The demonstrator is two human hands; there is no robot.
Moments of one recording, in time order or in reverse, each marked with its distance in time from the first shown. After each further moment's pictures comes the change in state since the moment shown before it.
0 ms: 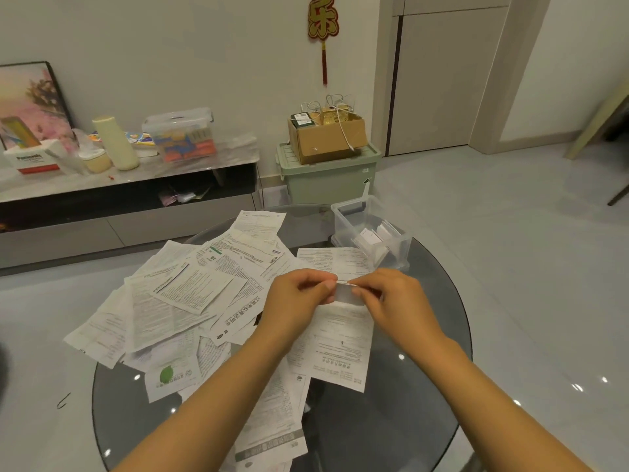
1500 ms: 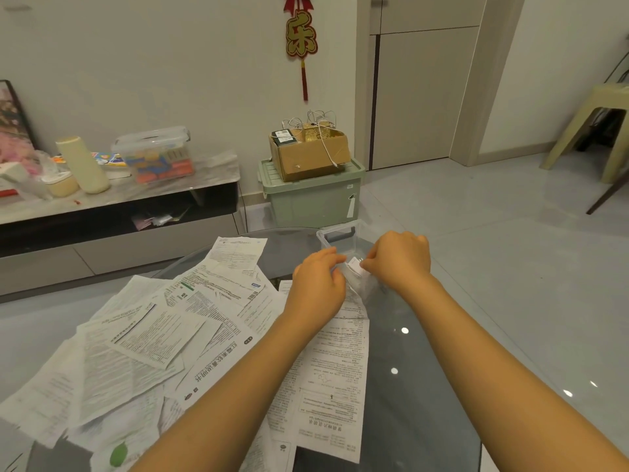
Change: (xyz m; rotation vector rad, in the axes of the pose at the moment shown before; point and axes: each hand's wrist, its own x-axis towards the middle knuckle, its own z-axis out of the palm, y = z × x) left_hand 0.093 0.017 0.052 0.547 -0.048 0.338; right_hand 0.129 0.043 -0.018 -0.584 -0.081 0.339
